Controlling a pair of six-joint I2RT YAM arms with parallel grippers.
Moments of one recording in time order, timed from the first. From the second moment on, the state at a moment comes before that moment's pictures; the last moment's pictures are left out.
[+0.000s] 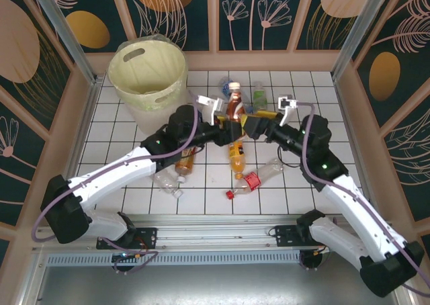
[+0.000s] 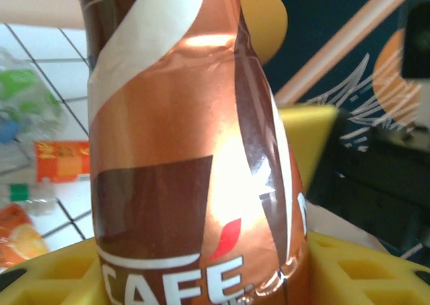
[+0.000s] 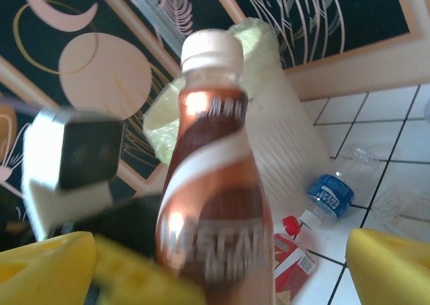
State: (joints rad) left arm -0.84 1.37 1.14 -0.01 0.22 -0.60; right arm 0.49 0.82 0.82 -0.05 -0.40 0.59
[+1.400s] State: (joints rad) left arm -0.19 1.77 1.84 -0.80 0.04 -0.20; right arm 0.49 0.75 0.70 -0.28 -0.35 0.47
